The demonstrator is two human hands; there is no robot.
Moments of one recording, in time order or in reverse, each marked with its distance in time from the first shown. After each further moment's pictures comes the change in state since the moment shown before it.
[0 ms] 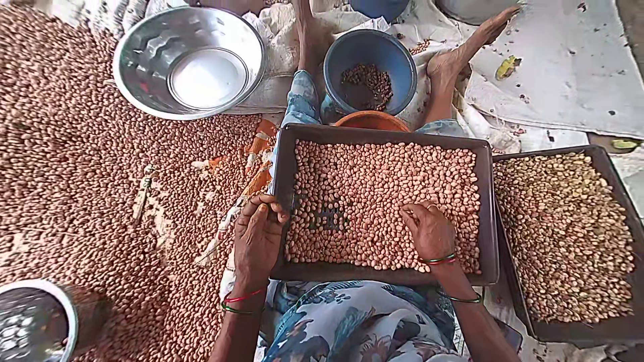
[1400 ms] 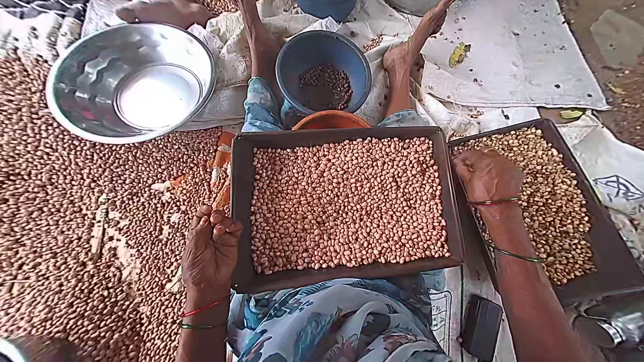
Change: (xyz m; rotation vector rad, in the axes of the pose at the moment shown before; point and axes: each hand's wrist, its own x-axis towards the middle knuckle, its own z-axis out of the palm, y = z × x) left_hand 0.009 0.002 -0.010 -0.195 0.060 -0.086; right_hand 0.044 0.105 -0.103 -0.276 0.148 0.201
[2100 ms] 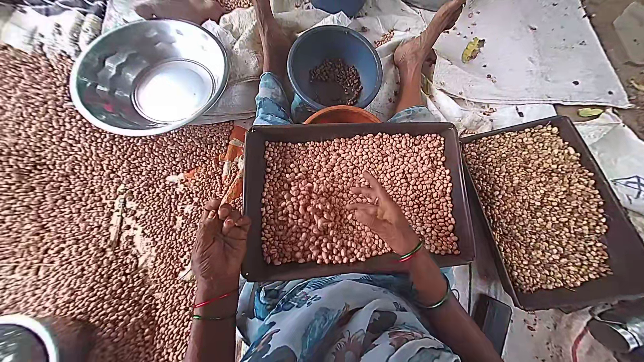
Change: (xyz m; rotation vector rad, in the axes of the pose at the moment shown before) left_hand -0.004 0.007 -0.005 -0.059 -0.043 0.002; right_hand -0.084 -0.135 0.053 1.281 -0.544 -0.145
